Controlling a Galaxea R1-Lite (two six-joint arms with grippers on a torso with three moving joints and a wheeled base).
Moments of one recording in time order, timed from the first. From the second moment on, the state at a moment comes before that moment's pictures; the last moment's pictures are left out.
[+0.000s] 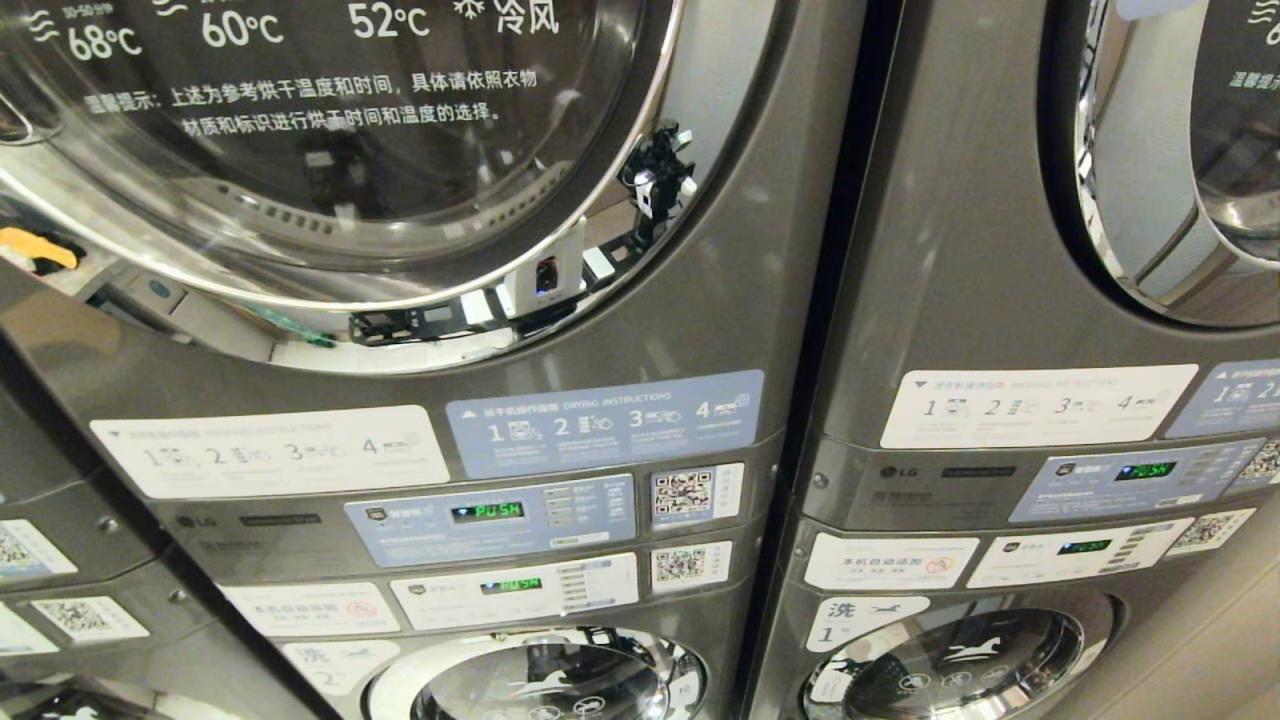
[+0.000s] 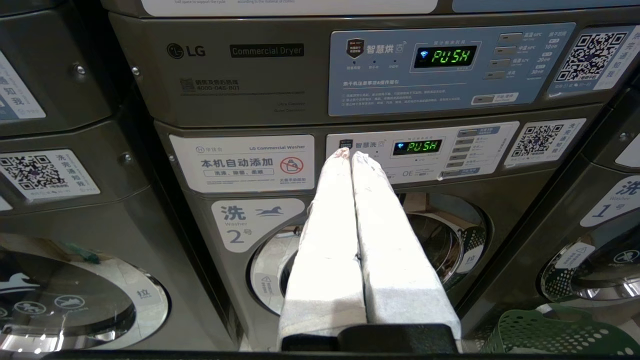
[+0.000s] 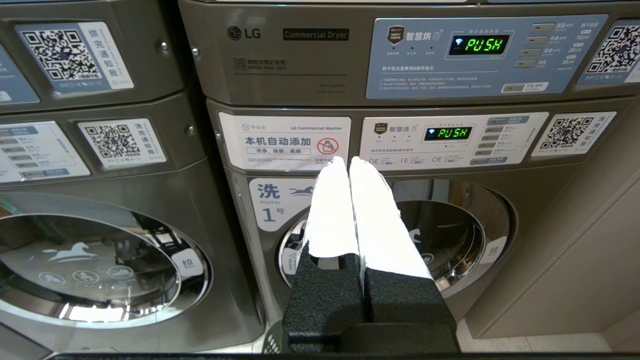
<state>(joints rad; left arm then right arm) 0.00 0.00 0.00 0.00 0.00 0.00 0.00 0.00 0.00 0.00 0.00 0.00</state>
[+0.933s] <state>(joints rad) 0.00 0.00 0.00 0.00 0.00 0.00 0.00 0.00 0.00 0.00 0.00 0.00</state>
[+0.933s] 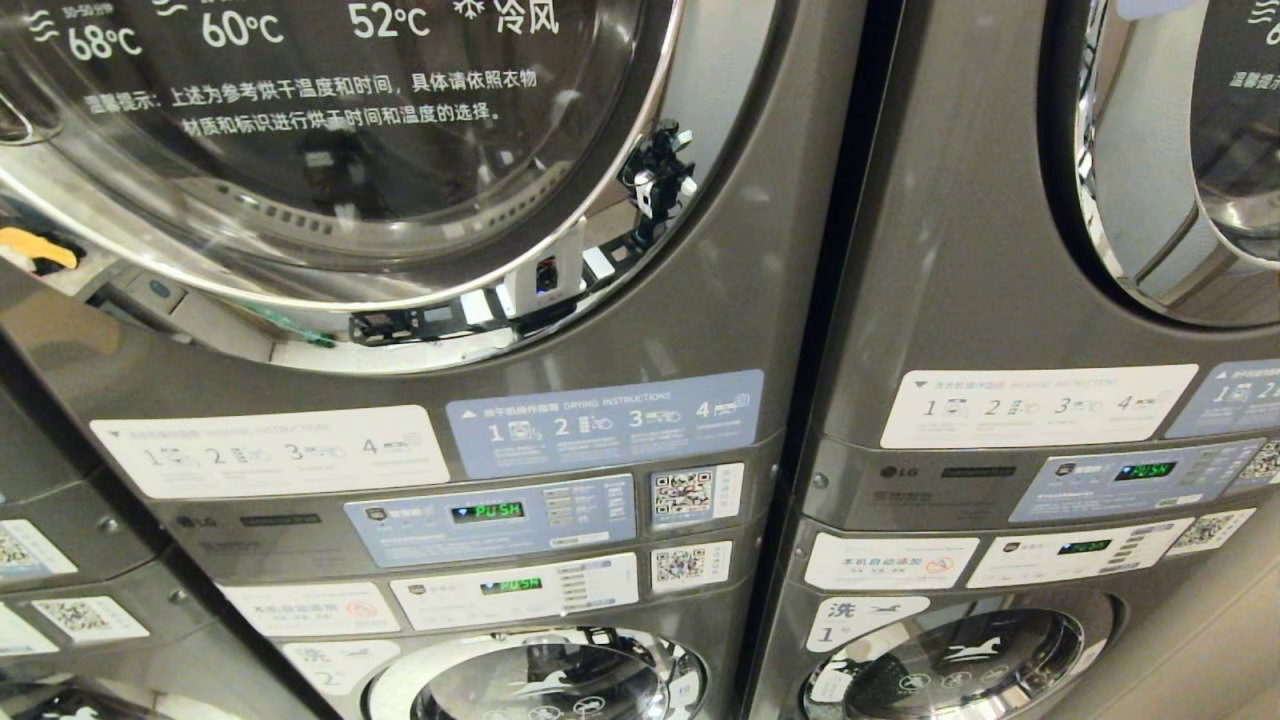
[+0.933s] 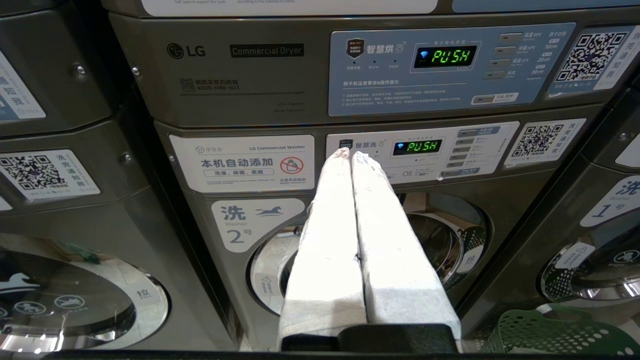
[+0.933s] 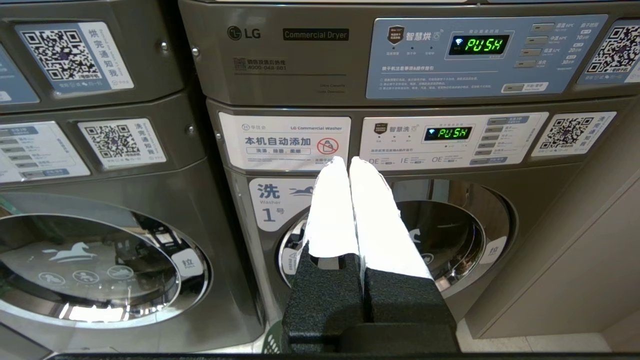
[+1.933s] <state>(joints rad) 0.00 0.00 0.00 0.00 0.00 0.00 0.00 0.00 0.00 0.00 0.00 0.00</state>
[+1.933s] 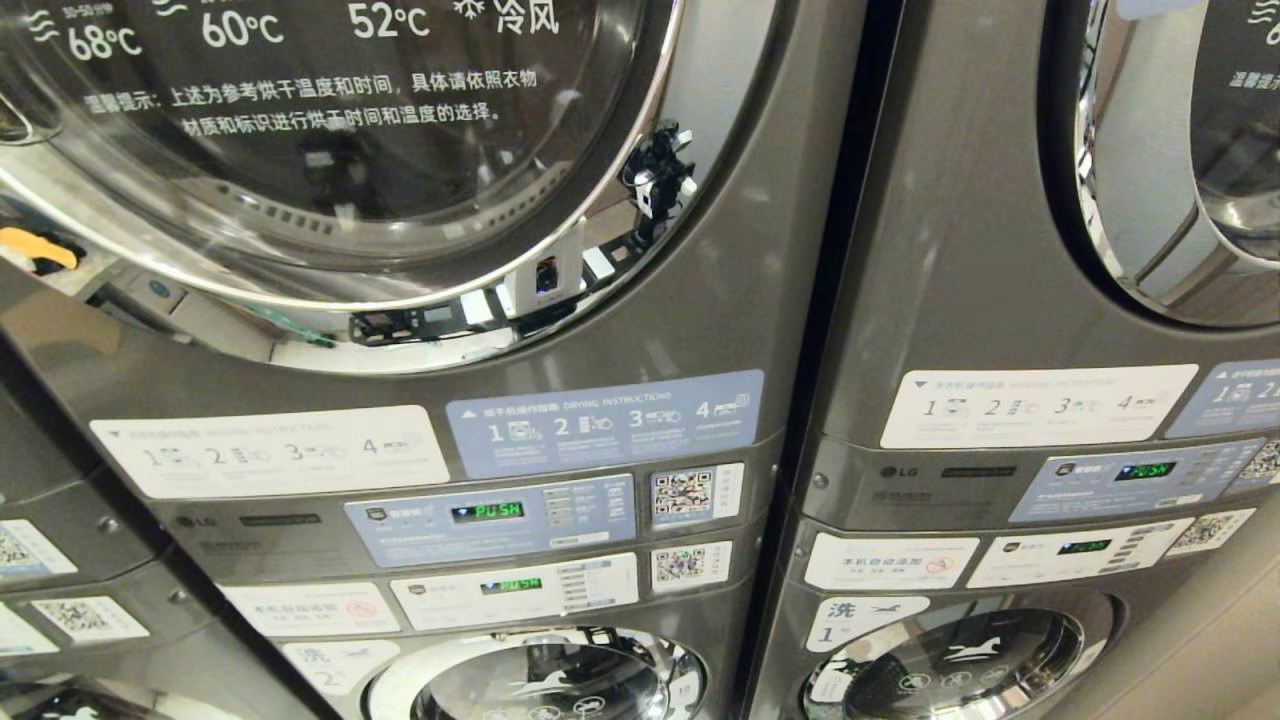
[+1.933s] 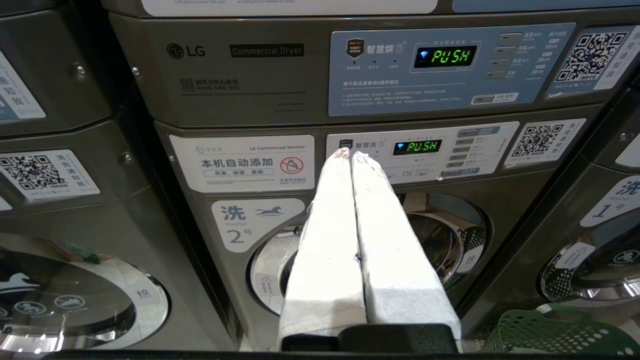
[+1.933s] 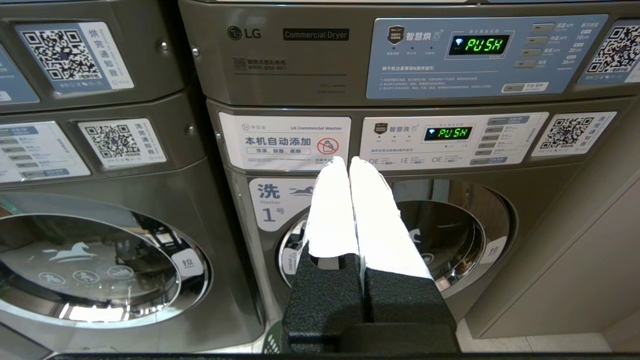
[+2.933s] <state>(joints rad) 0.00 0.00 0.00 0.00 0.00 0.00 0.00 0.00 0.00 0.00 0.00 0.00</state>
